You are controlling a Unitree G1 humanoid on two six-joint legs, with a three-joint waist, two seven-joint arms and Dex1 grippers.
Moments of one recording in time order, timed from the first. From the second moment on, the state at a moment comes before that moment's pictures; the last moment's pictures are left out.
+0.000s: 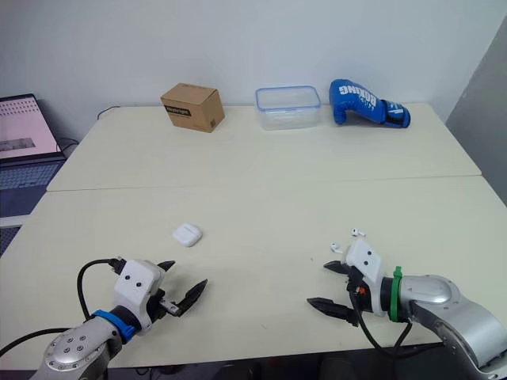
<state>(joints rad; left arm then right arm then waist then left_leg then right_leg) 0.39 0.52 0.17 -0.67 -0.24 0.52 -0.45 0.02 -0.80 0.04 -0.63 0.59 0.77 0.76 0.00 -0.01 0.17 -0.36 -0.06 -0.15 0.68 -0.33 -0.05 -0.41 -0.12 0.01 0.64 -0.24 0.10</state>
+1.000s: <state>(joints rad) 0.03 0.72 0.27 -0.18 -0.35 0.40 -0.77 -0.31 -0.81 0.06 -0.50 0.58 0.68 0.94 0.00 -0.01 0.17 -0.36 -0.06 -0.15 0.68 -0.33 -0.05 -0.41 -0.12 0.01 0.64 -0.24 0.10</state>
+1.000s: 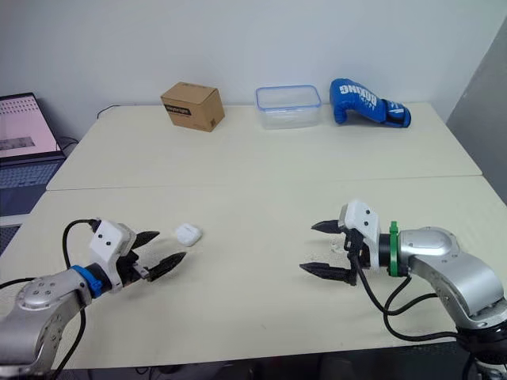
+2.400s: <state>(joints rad) -0.19 0.70 0.12 0.05 -0.28 0.45 -0.81 -0.37 -0.78 0.06 -0.53 0.56 0.68 0.91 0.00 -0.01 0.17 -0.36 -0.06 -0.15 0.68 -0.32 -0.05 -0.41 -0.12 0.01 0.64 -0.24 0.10</state>
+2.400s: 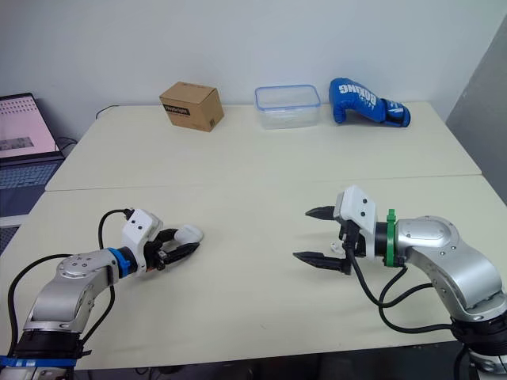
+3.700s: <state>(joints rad) -0.58 0.62 -0.14 -0.06 -0.13 -0.10 -0.97 -0.75 -0.56 -0.18 -0.23 1.10 1.51 0.62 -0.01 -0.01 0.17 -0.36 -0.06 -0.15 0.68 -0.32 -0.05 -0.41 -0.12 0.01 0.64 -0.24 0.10</state>
